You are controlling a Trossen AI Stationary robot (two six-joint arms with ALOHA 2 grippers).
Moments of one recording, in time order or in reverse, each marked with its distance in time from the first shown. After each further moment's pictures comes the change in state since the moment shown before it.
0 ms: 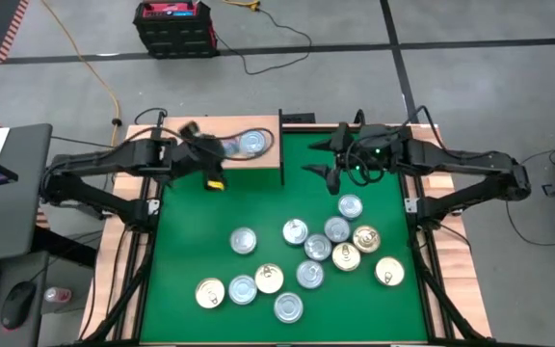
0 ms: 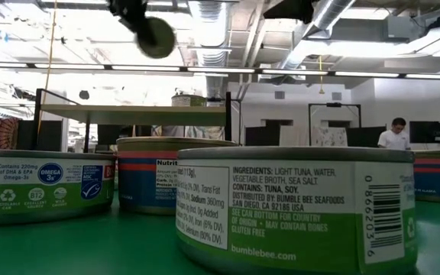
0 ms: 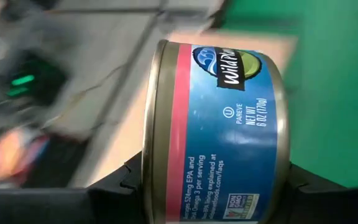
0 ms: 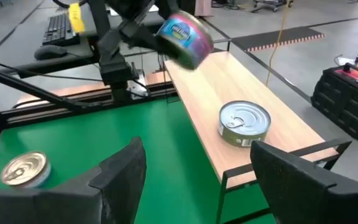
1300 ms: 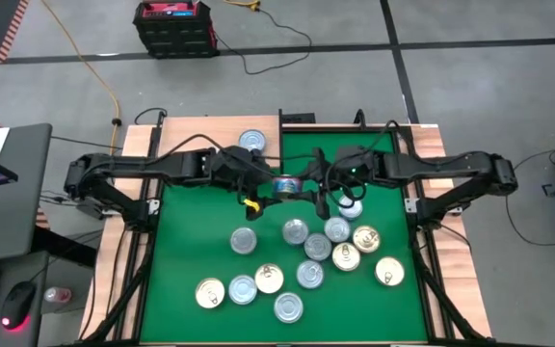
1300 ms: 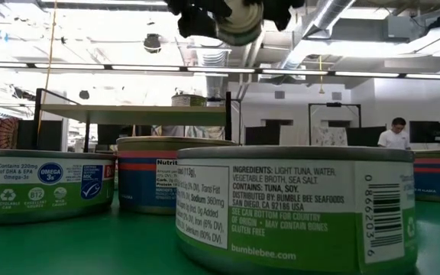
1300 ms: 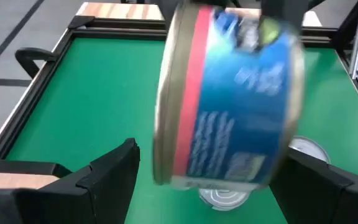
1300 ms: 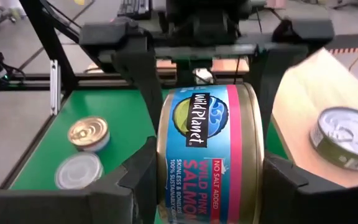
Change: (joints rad) left arm -0.044 0.267 0.013 0.553 0.654 0.003; right arm 0.102 0.131 -0.022 0.115 -0.172 -0.071
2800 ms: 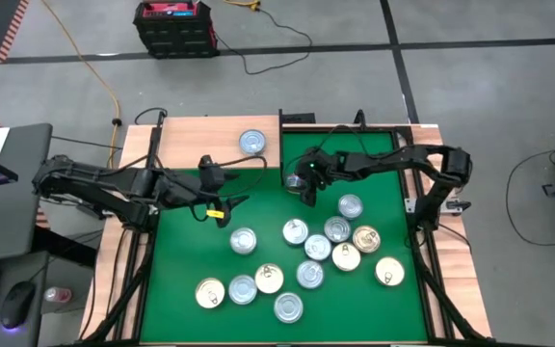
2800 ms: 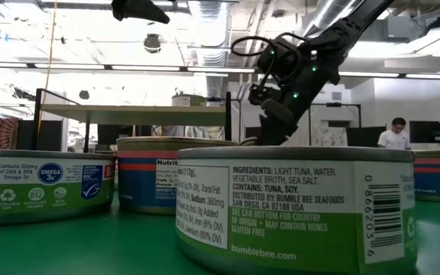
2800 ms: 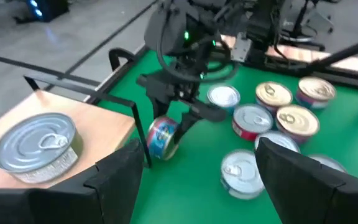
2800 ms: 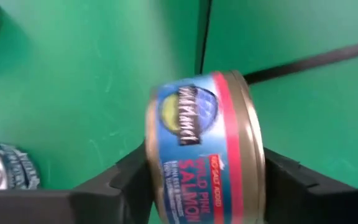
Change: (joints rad) left arm -0.227 -0.372 -0.286 0.006 -0.491 -0.247; right arm -0.276 0.381 -0.193 0.047 0.021 -0.035
